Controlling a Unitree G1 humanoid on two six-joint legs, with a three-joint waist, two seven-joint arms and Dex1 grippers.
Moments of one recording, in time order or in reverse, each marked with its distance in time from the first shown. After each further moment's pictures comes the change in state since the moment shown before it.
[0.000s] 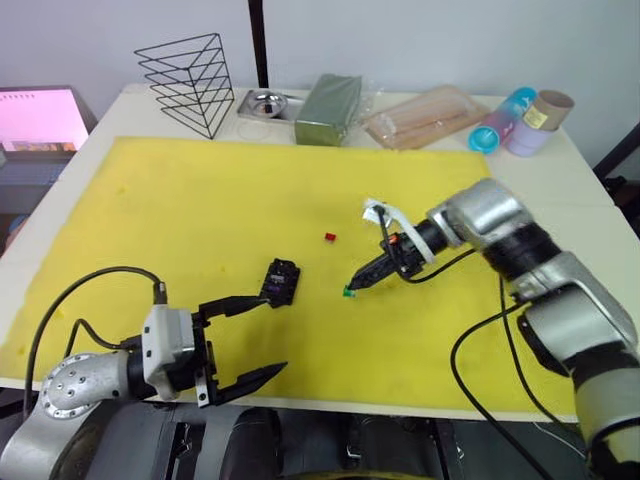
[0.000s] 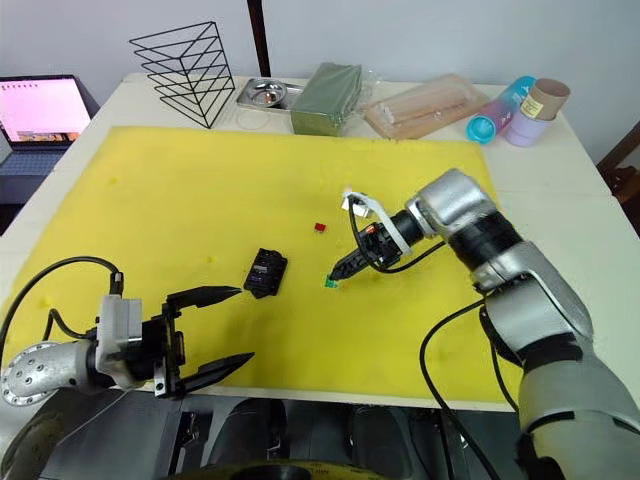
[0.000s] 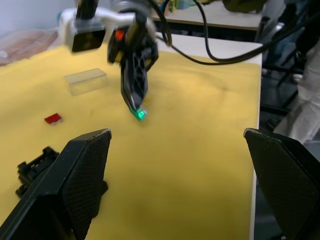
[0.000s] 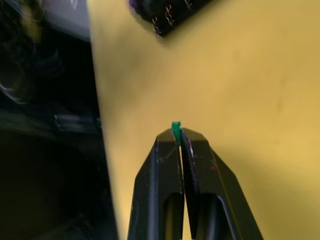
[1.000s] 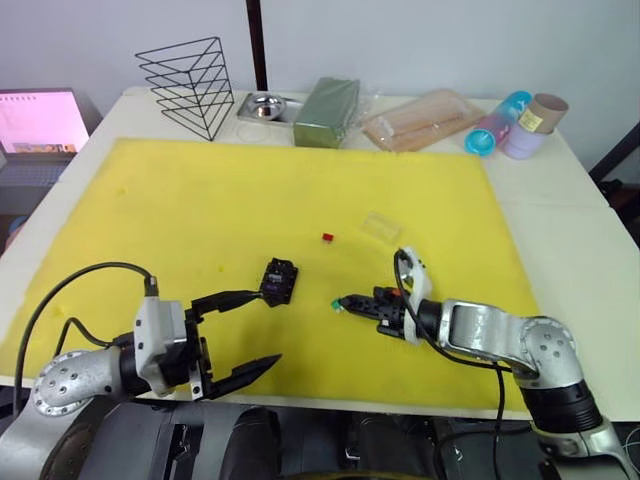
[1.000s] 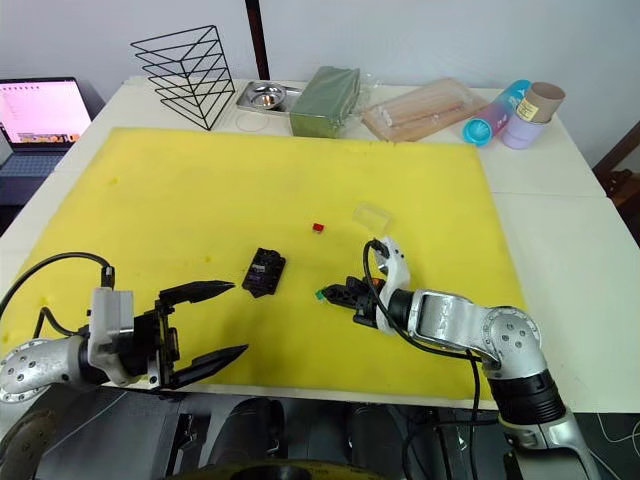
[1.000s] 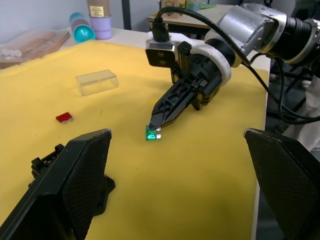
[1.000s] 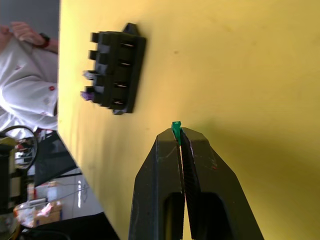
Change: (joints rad) left arm -0.007 0.021 0.032 -0.001 -0.027 0.023 -0.018; right arm 0.779 0.072 -0.344 -0.587 1.424 -0.490 -1.911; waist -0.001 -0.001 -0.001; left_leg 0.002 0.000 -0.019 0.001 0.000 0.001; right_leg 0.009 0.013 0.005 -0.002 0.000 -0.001
